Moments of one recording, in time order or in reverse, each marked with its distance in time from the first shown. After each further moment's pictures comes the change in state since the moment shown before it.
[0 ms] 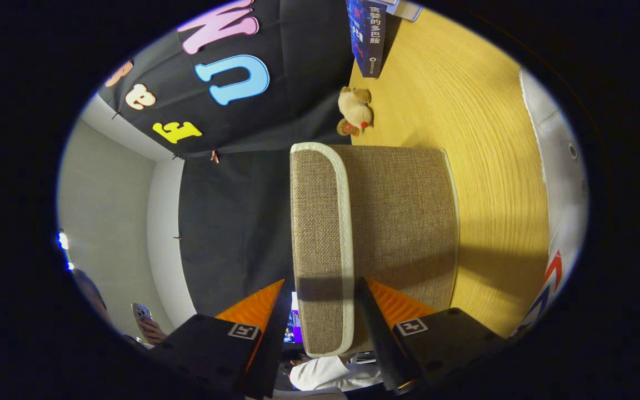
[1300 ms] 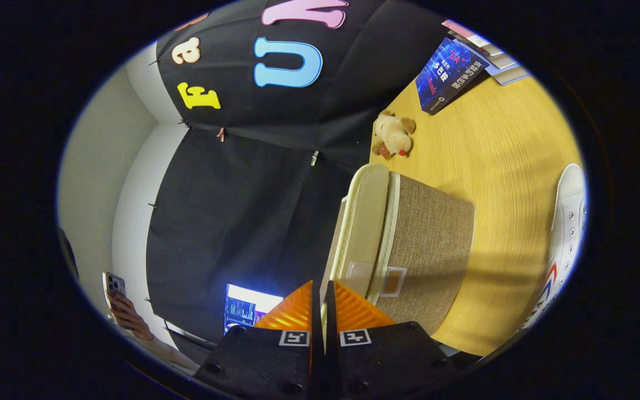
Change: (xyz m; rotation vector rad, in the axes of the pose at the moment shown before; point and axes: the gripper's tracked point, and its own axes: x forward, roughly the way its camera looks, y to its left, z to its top) arm 0.024 0.073 -0.018 -0.304 -0.068 -0.158
